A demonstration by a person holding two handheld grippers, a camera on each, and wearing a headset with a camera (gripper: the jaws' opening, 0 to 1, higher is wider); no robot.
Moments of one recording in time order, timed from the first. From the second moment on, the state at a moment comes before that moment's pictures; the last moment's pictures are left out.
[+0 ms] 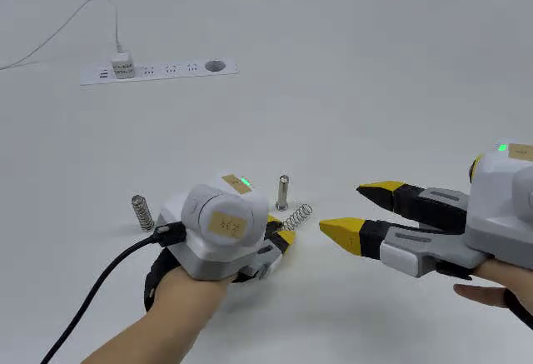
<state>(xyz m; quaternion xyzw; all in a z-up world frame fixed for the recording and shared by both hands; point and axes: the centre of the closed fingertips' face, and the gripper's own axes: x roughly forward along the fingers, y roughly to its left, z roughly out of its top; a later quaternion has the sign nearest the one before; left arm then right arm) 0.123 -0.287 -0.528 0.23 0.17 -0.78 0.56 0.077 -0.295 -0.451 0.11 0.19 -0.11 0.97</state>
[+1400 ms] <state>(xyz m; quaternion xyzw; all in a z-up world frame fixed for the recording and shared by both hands) 0.117 -0.228 -0.447 0.06 0.12 -0.82 0.56 0.116 -0.256 -0.438 0.31 0.12 -0.04 0.94</state>
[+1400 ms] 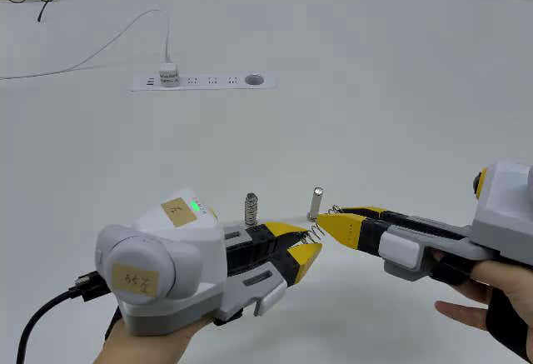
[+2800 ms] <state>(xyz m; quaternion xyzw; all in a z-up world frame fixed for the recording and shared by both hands) 0.131 -0.209 -0.443 0.08 0.14 -0.80 0.58 0.129 -0.251 -0.409 0.26 0.10 -0.02 0.96</state>
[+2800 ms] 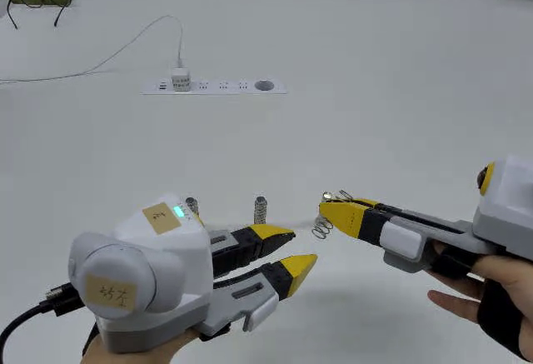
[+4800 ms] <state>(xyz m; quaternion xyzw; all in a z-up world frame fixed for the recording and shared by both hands) 0.217 -0.176 -0.466 0.11 0.16 -0.69 0.70 0.164 -0.327 -0.456 0.05 0.18 -0.10 0.98</state>
